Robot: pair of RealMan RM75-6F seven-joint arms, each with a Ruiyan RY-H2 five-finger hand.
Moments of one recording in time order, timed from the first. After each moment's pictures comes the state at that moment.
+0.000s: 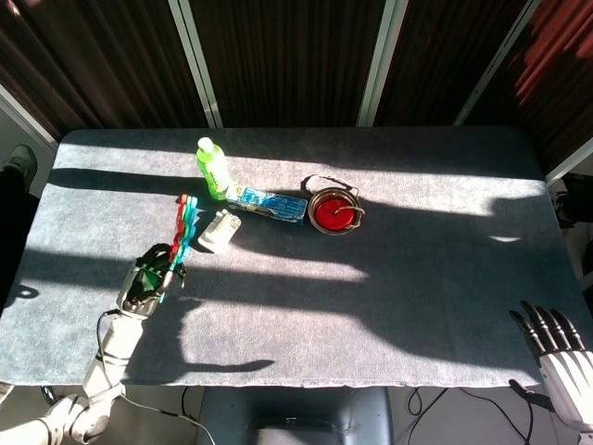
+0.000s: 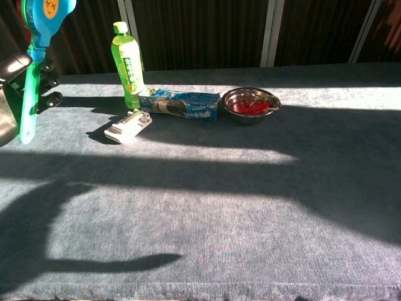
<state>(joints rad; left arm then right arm) -0.48 -1.61 -0.10 -1.19 1.56 1.40 -1.80 -0.09 -0.97 -0.09 -1.67 -1.74 1.60 -0.07</state>
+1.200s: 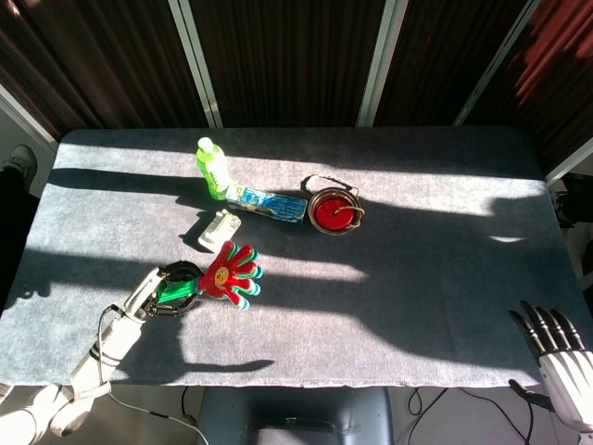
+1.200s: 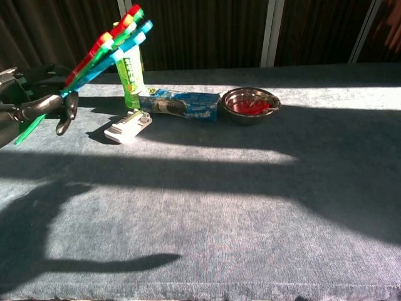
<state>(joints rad) -0.54 -1.55 0.01 -1.10 1.70 1.42 -1.48 -0.09 -0.97 -0.09 -1.67 -1.74 1.60 -0.07</state>
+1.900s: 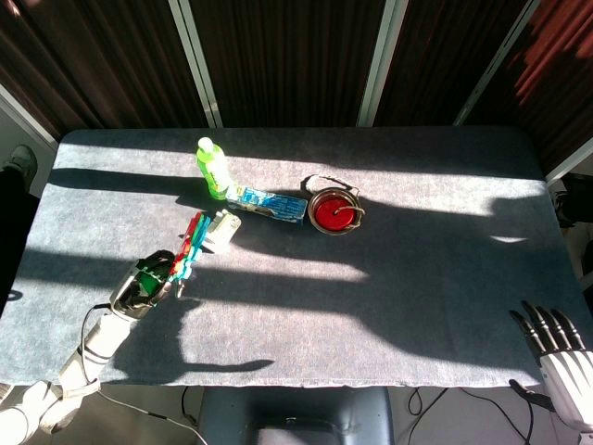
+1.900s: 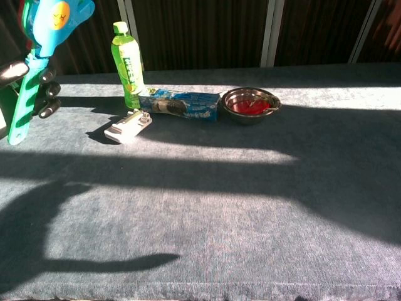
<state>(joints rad) -0.54 -1.53 0.03 -1.04 1.72 1.46 -1.90 -0.09 -0.96 -0.09 -1.68 -1.74 1.60 -0.07</state>
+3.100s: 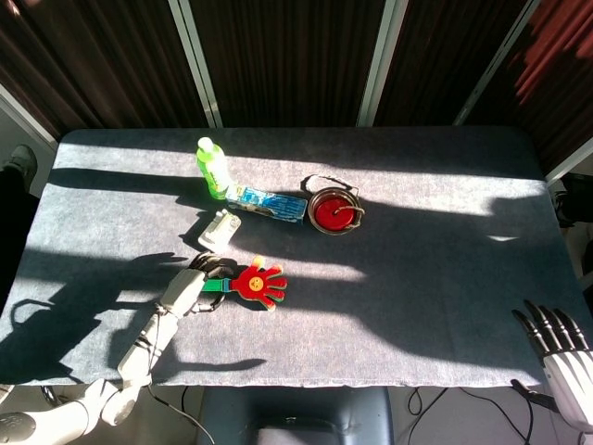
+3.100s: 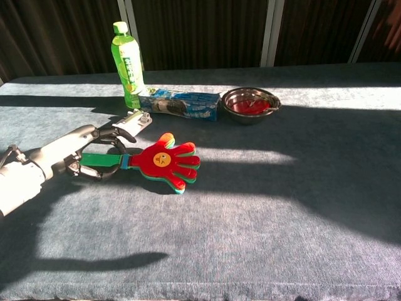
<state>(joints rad) -0.59 -1.80 -0.05 -0.92 1.52 1.13 -0.50 -0.09 -0.95 -0.09 -1.67 -1.75 1.61 -0.04</state>
